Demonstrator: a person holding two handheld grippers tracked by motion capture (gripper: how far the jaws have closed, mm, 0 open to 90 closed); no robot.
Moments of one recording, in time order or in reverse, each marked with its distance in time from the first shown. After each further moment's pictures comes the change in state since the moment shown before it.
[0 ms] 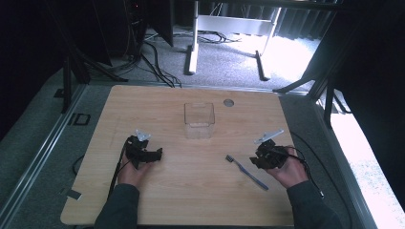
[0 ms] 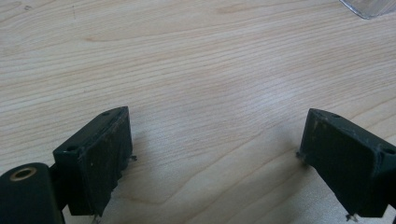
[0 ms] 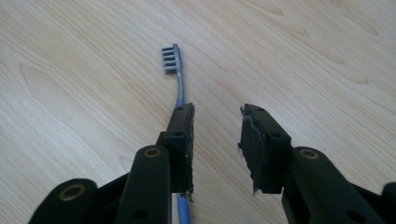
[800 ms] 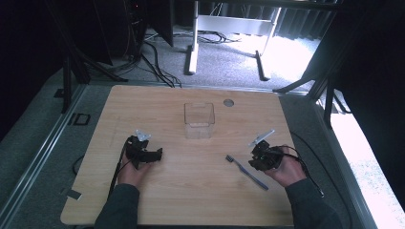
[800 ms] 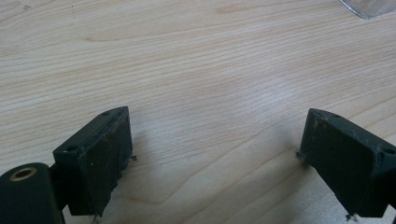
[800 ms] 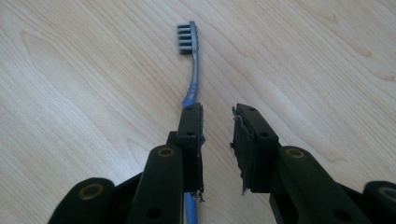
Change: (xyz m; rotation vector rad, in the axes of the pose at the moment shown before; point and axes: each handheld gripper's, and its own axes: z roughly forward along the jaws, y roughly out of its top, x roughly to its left) left arm 0.000 0.000 0.000 0.001 -0.001 0.001; right arm 0.007 0.007 0.008 0.103 0.022 -0.069
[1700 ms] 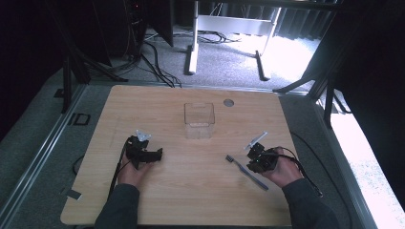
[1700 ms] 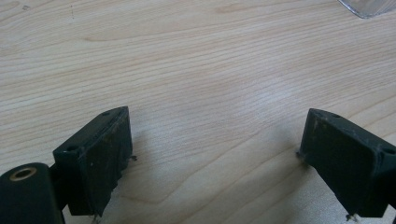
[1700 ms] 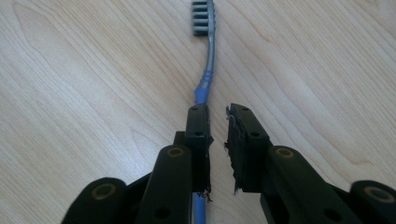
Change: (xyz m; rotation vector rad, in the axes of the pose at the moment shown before) left arm -0.001 0.000 0.000 -0.001 -0.001 0.000; right arm 0.005 0.002 0.017 0.080 0.027 -0.041
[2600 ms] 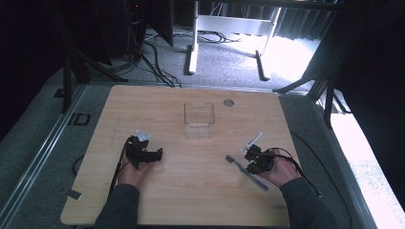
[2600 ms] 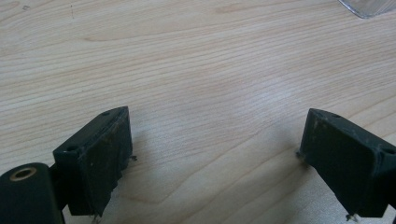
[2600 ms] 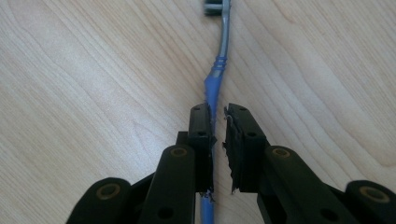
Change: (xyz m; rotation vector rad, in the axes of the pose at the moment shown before) left arm 0.000 0.000 0.000 0.000 0.000 0.000; right arm -0.001 0.002 0.016 0.073 0.048 0.001
